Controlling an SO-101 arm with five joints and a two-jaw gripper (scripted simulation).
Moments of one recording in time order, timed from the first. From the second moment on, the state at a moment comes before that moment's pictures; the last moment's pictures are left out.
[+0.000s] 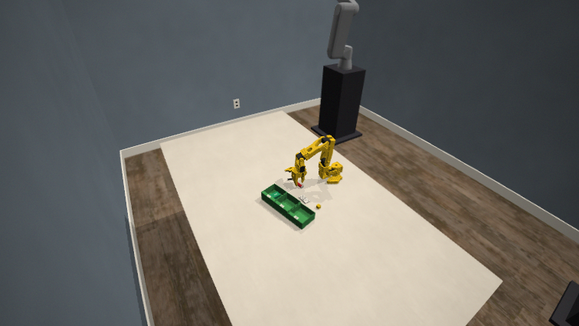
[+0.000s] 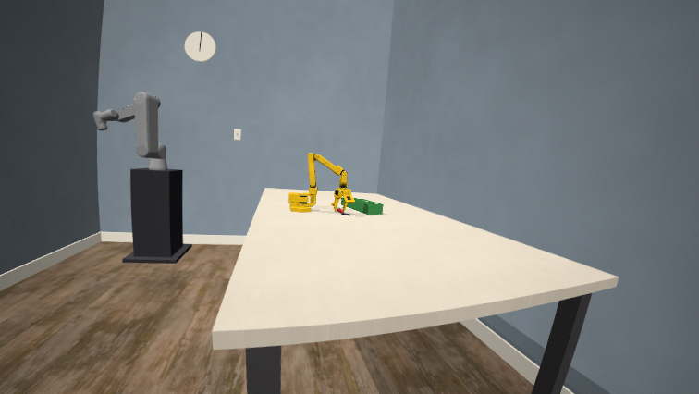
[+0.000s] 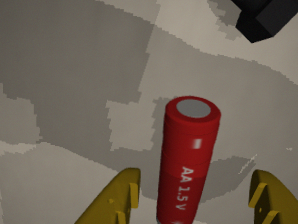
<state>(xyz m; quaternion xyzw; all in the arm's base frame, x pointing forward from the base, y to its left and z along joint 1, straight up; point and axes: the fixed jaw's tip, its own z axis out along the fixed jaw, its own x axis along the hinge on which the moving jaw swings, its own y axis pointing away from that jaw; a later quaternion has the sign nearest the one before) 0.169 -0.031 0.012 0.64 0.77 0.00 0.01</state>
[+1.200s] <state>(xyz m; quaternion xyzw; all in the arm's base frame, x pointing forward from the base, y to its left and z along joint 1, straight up) 0.167 -0.030 0.007 0.64 0.77 0.00 0.00</state>
